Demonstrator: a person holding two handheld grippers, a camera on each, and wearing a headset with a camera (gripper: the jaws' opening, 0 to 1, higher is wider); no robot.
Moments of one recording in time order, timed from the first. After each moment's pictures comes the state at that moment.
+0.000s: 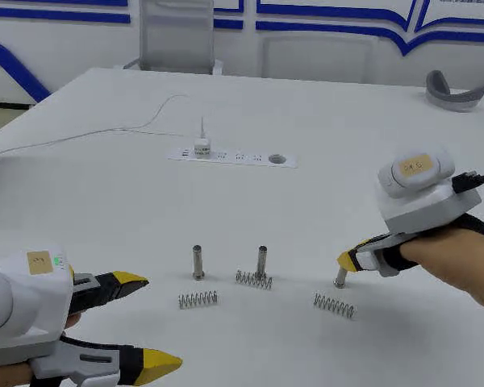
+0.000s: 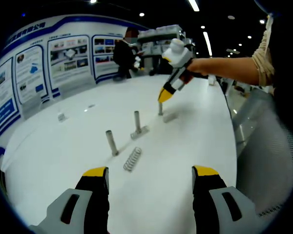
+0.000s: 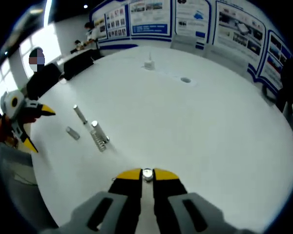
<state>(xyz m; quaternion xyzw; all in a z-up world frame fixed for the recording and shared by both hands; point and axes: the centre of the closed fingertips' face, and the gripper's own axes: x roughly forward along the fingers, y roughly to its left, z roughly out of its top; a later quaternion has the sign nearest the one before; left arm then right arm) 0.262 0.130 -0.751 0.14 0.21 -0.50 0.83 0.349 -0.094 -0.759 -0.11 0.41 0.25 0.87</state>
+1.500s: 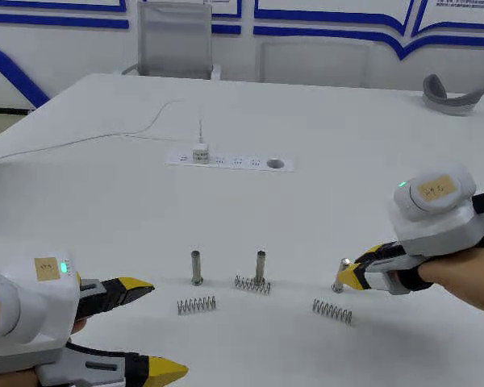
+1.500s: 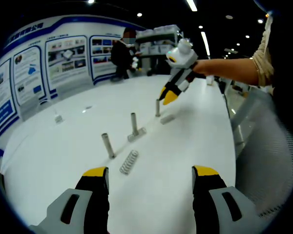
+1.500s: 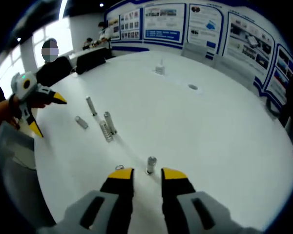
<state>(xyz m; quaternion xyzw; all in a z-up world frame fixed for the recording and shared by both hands) 0.261 0.124 -0.750 0.14 0.21 -0.51 0.82 0.328 -0.097 -0.757 -0.15 0.38 0.29 0.86</state>
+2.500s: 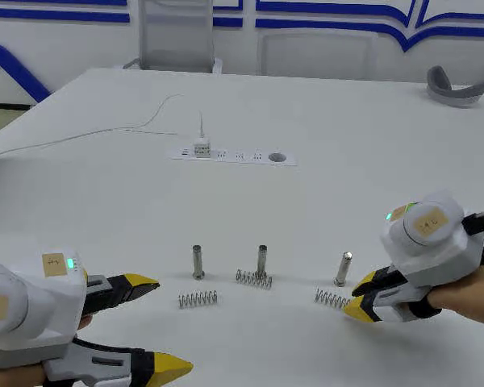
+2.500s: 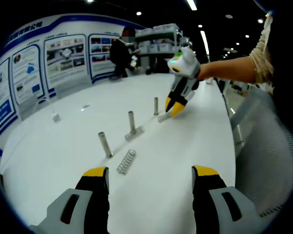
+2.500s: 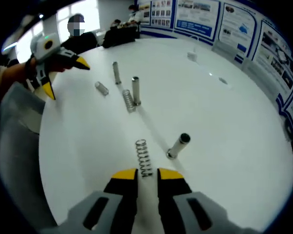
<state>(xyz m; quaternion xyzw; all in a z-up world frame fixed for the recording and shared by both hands) 0.259 0.119 -0.755 0.14 0.21 -0.52 0.82 0.299 -0.087 -0.800 -0.23 0.41 0.39 0.79</state>
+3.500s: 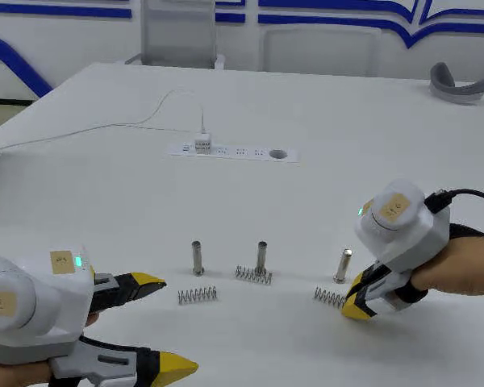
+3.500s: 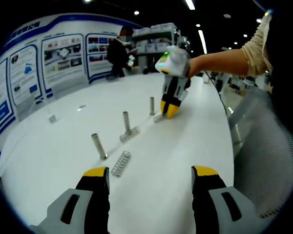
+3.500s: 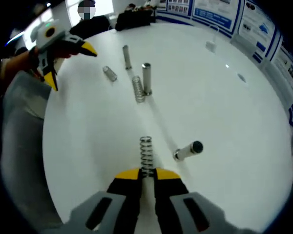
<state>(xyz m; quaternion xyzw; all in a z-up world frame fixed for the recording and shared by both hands) 0.255 0.110 -0.759 0.14 0.21 -0.53 0.81 0.297 -0.085 -0.809 -0.27 0.46 0.43 0.73</state>
